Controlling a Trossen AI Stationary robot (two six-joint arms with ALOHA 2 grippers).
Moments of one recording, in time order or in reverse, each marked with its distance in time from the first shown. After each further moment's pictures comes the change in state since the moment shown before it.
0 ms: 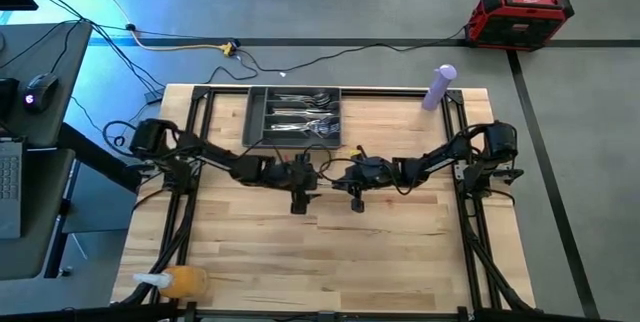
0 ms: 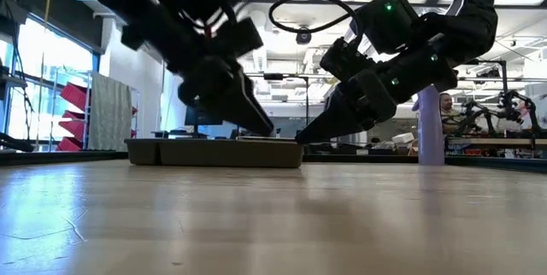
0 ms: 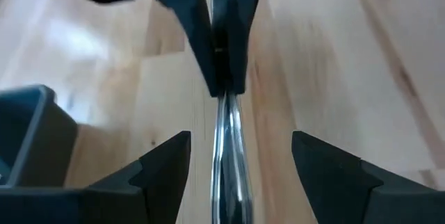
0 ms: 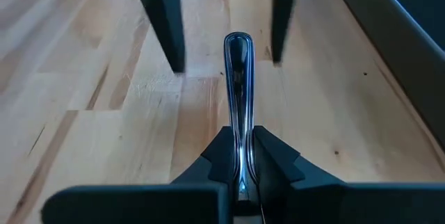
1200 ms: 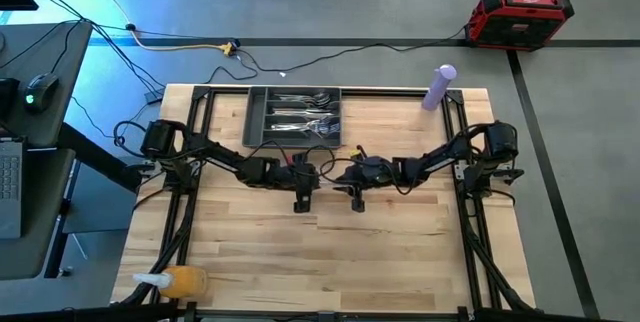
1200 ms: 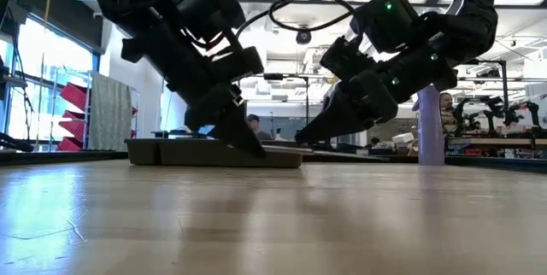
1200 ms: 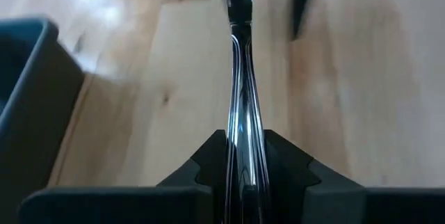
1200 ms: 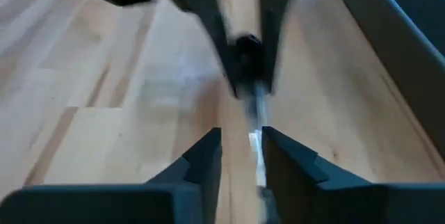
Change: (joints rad) left arm 0.011 0.067 -0.001 -0.016 -0.096 -0.099; right arm 0.000 -0.002 0.001 0.005 -0.004 -0.041
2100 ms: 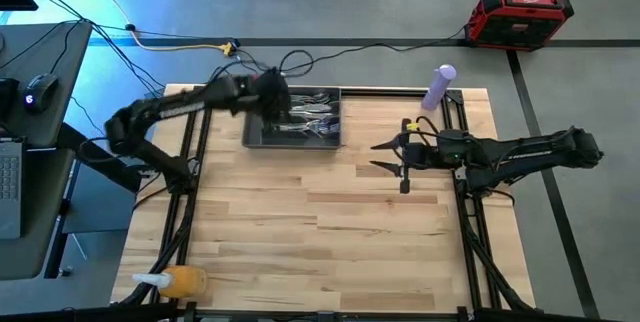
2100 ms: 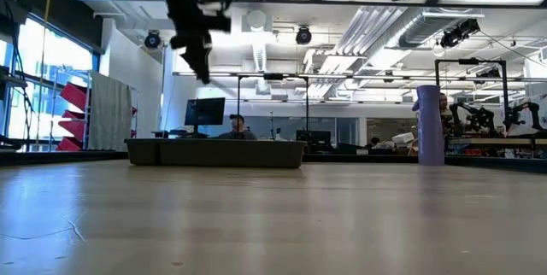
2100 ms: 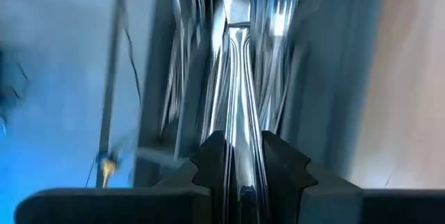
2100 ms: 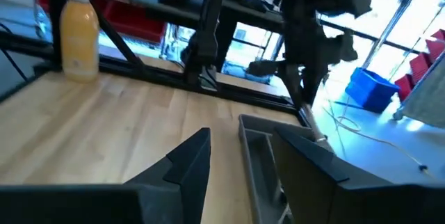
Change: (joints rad) left arm 0.542 -0.254 0.516 -1.108 0.004 0.436; right arm 0.035 -0.884 0.000 -0.512 0.144 -0.233
